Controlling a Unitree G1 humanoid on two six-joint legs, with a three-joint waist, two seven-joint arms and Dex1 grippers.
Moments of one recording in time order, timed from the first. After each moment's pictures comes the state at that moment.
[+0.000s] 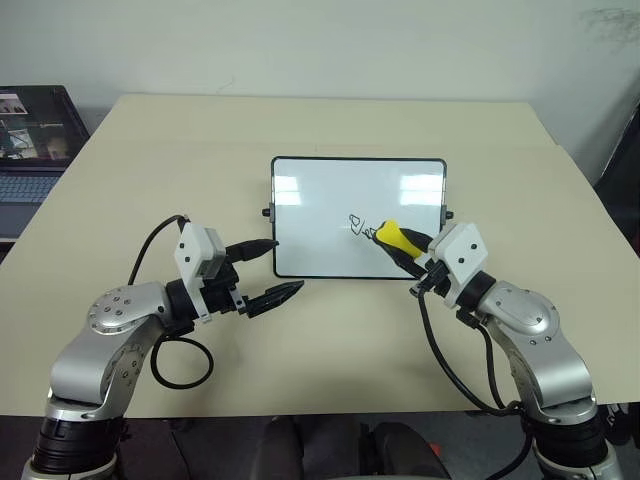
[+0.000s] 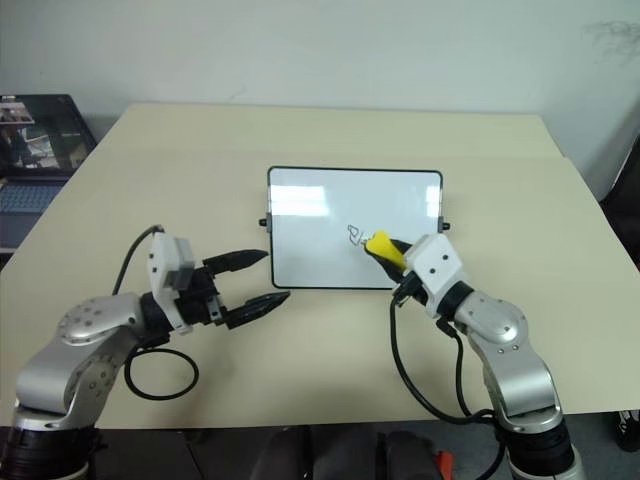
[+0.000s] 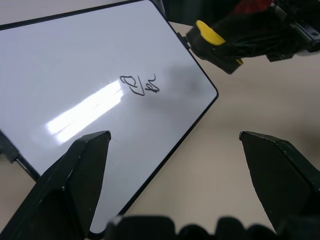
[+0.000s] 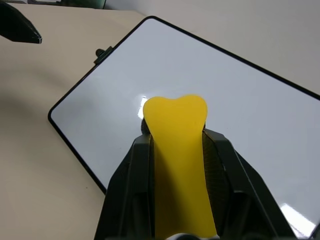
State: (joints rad) left arm -0.15 0.71 0.15 -0.35 -0.55 0.44 -0.93; right arm -0.23 -0.37 0.10 -0.57 0.04 0.51 0.52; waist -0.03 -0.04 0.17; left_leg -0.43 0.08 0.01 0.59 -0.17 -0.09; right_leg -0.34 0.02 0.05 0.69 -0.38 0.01
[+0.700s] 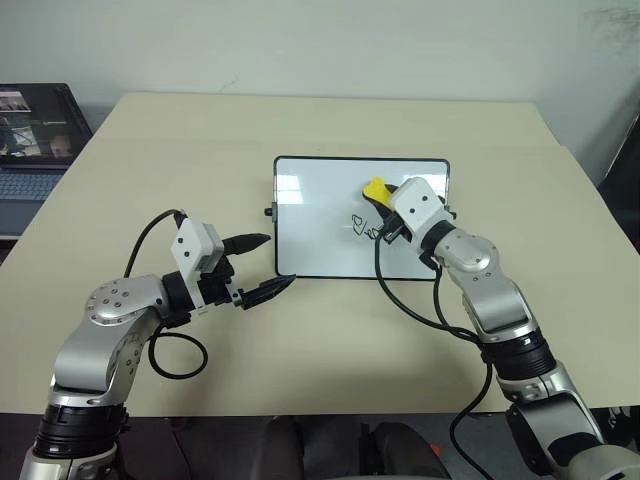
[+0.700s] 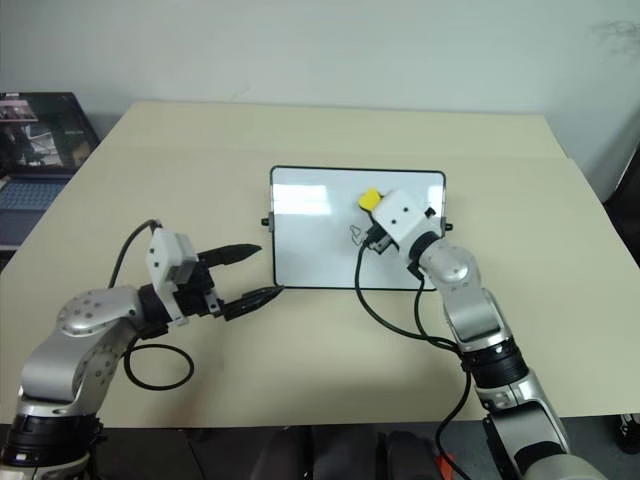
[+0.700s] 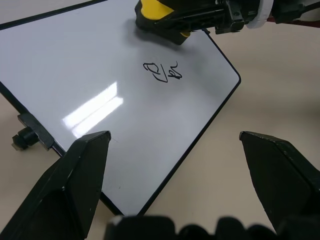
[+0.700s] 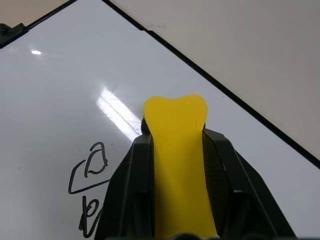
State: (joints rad) left arm -0.17 0.71 0.14 -0.28 -0.50 0.38 -0.93; right arm -0.58 -0.31 0.22 -0.07 -0.14 0.32 0.39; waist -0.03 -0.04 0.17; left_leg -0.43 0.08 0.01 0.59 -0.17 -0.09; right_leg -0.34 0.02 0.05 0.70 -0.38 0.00
